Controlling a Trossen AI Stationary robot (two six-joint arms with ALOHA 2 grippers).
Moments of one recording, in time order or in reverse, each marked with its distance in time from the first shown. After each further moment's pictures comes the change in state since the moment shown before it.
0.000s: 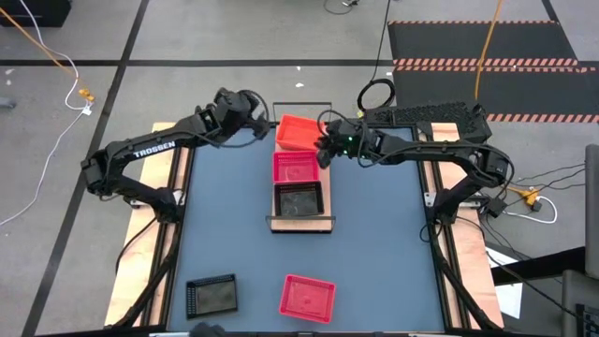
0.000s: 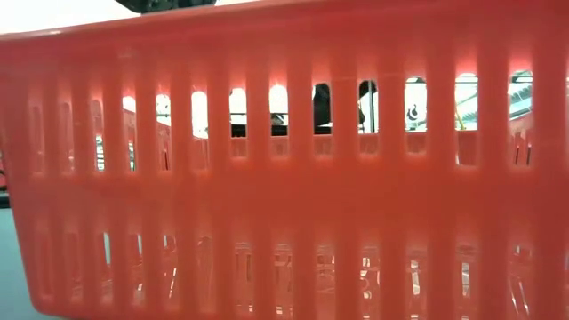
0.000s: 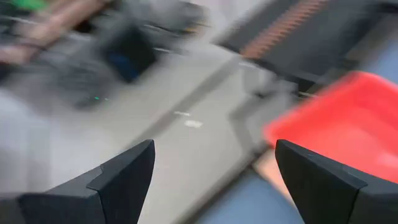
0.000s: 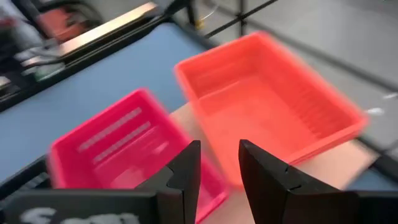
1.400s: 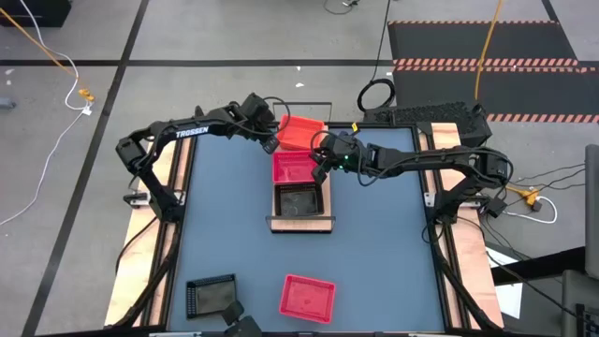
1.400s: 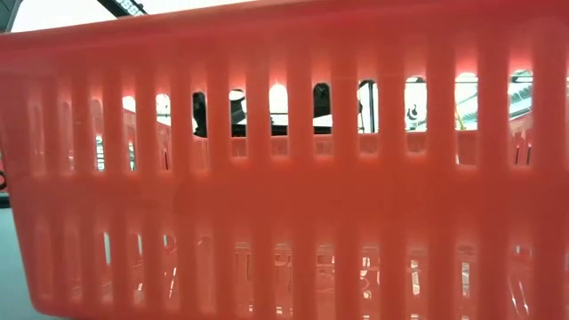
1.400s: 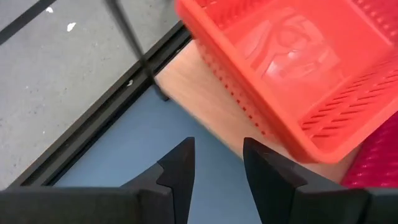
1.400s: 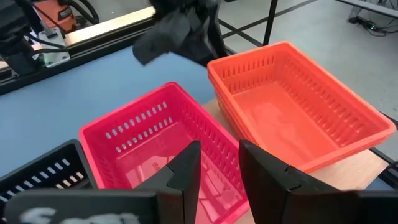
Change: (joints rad) left arm 0.176 0.341 0.000 -0.062 0.598 -0.120; right arm 0.157 0.000 -0.010 0.017 0.140 -0.025
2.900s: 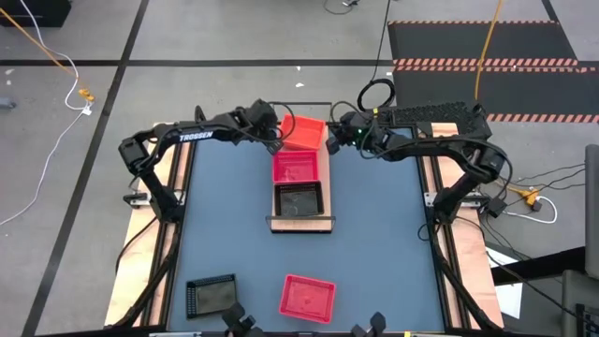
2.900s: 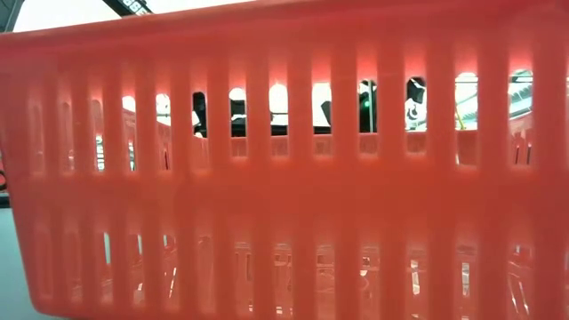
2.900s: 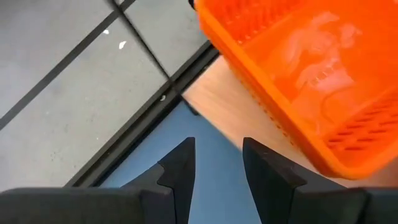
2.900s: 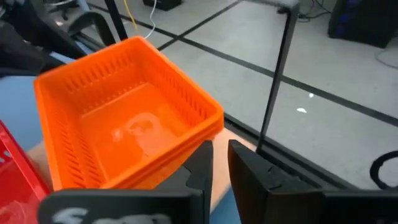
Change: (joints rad) left arm -0.074 0.013 0.000 0.050 -0.237 0.006; right arm -0.312 0.044 -0.144 0.222 -0.059 -0.019
